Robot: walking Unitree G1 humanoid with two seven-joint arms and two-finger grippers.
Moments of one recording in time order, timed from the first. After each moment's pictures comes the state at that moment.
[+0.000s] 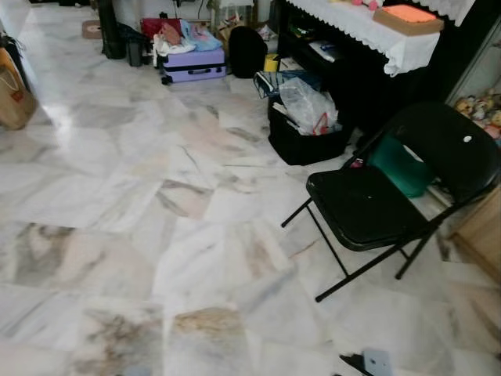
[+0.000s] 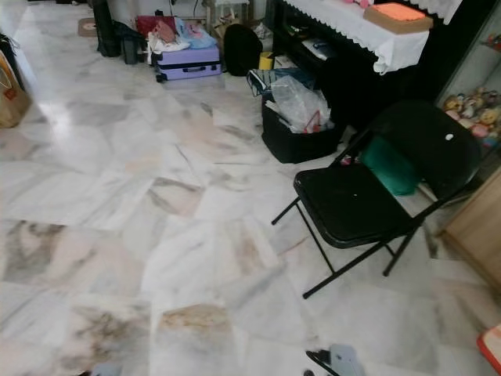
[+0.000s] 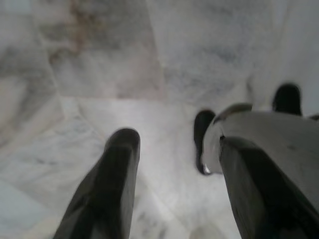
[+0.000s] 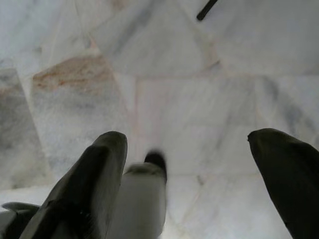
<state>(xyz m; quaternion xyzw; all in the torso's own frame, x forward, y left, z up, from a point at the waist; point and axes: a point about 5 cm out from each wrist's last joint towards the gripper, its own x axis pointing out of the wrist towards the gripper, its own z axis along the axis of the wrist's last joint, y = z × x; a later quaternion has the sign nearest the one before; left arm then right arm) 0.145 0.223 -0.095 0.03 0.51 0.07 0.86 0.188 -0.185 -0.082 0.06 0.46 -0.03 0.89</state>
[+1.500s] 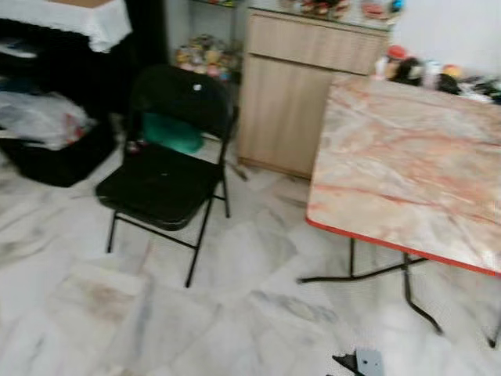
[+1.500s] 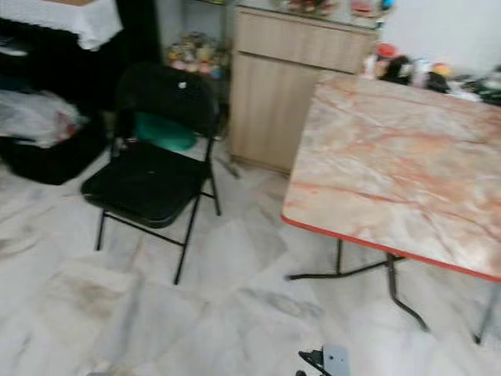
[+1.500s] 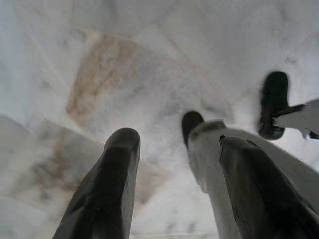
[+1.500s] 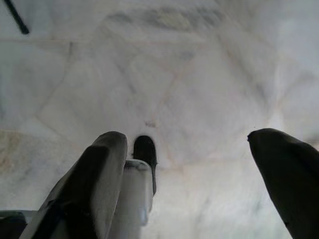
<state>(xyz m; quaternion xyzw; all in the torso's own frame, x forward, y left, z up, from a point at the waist) 0.152 0.221 -0.092 0.03 0.50 0.06 0.86 0.189 -0.188 -0.081 0.05 0.46 -0.03 0.89</state>
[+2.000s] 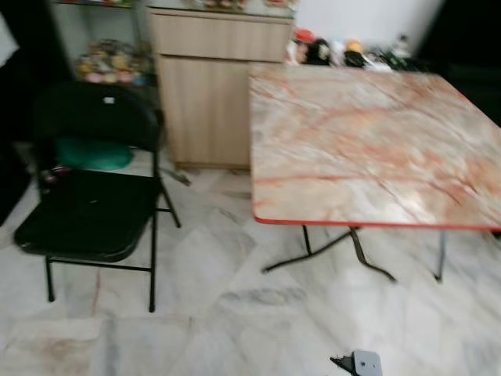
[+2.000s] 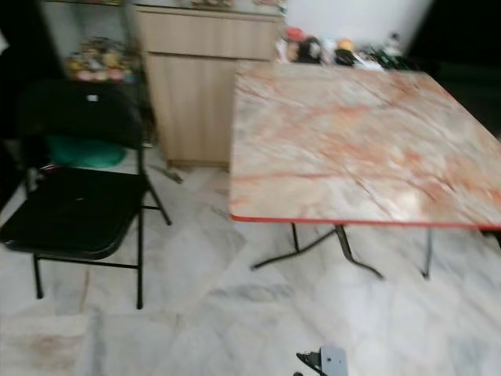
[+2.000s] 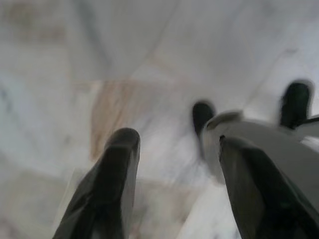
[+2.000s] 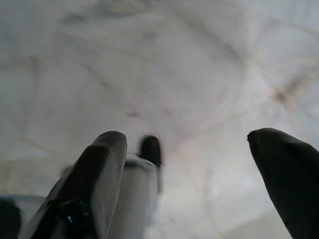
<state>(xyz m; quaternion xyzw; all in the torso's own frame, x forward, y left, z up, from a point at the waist) 0.164 0.215 -0.089 0.02 0.49 0.06 0.87 0.183 -0.198 -0.083 0.05 0.47 -0.04 0.88</state>
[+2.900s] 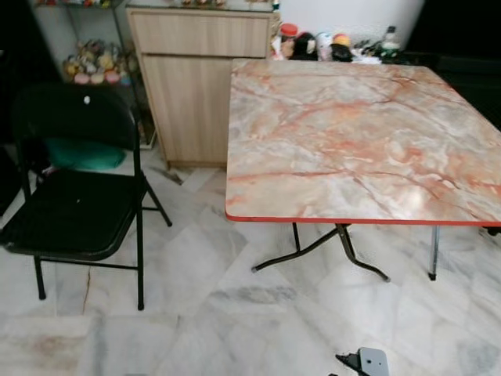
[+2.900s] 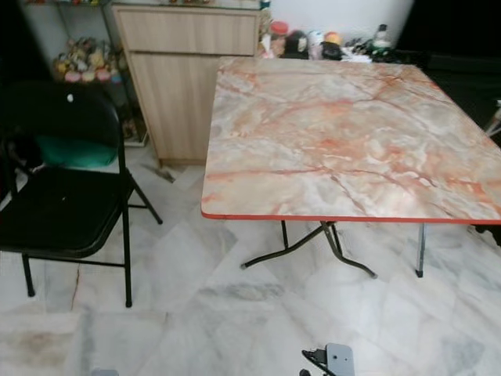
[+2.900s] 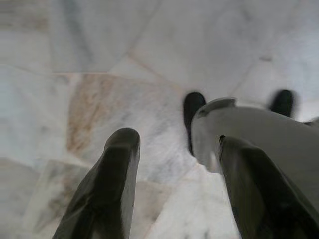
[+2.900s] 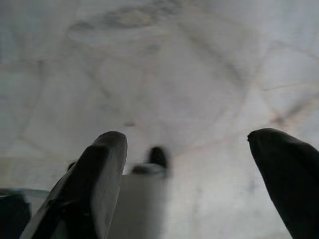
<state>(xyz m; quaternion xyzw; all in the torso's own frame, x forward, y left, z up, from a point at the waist) 0.157 0.219 -0.091 0.03 0.50 0.06 0.87 0.190 -0.188 -0.081 0.05 0.46 -0.03 0.89</state>
